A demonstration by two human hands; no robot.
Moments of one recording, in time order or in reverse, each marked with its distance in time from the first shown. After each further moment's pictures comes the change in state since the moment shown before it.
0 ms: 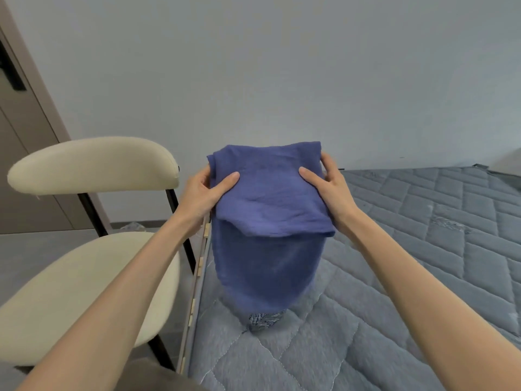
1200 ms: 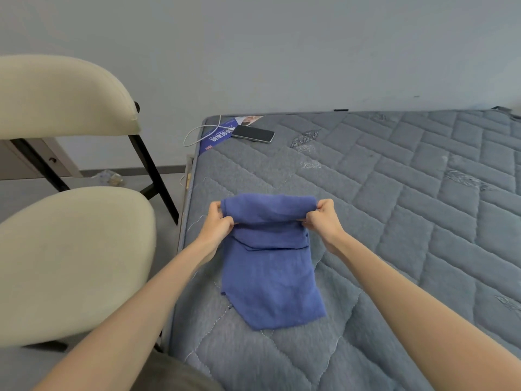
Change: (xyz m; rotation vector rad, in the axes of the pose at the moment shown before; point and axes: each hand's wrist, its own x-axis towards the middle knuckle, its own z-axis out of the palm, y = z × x) left_hand -0.008 -0.204 0.046 0.008 0.054 -0.646; right_hand 0.002 0.204 -0.043 -0.305 0.228 0.601
